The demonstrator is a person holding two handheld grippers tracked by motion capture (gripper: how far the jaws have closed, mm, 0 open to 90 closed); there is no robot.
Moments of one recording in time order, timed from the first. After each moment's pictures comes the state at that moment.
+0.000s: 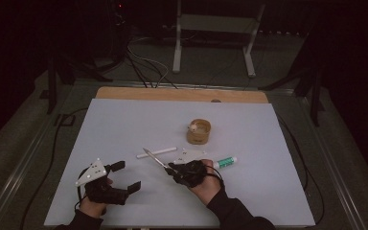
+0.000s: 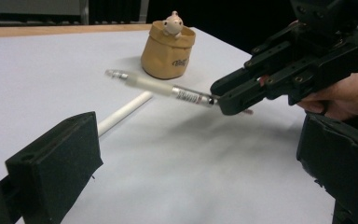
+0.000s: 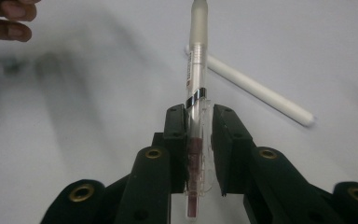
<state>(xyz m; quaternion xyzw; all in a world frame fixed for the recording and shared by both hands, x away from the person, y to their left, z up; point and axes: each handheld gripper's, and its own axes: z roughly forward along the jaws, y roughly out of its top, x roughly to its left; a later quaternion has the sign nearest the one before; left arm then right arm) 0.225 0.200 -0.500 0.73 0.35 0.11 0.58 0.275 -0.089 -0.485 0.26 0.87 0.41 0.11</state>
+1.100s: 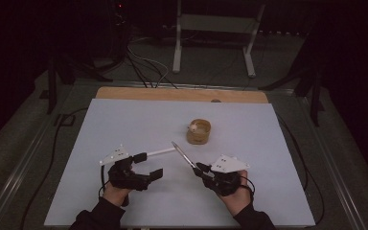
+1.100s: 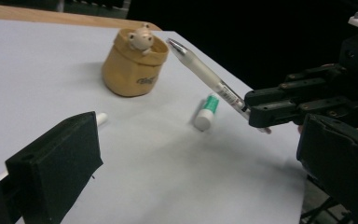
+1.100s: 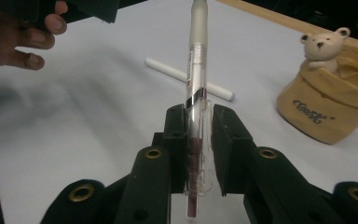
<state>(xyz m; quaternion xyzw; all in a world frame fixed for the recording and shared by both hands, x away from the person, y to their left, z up) 0.256 0.143 -0.478 0.71 0.39 0.02 0.59 0.242 -0.170 -0.469 0.30 0.81 0.47 0.17</state>
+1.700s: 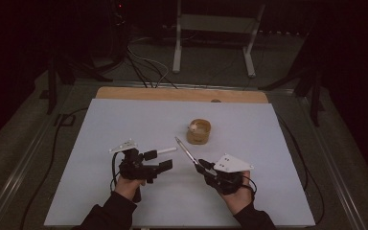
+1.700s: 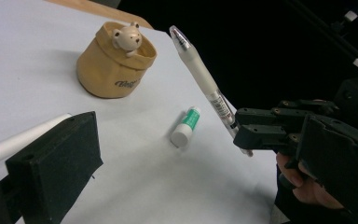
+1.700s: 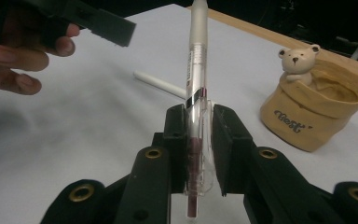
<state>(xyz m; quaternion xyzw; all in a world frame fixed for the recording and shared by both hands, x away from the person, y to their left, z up) 0.274 0.118 -0.473 0.67 0.44 -0.05 0.60 0.242 -0.173 -0.466 0.31 0.80 0.48 0.19</state>
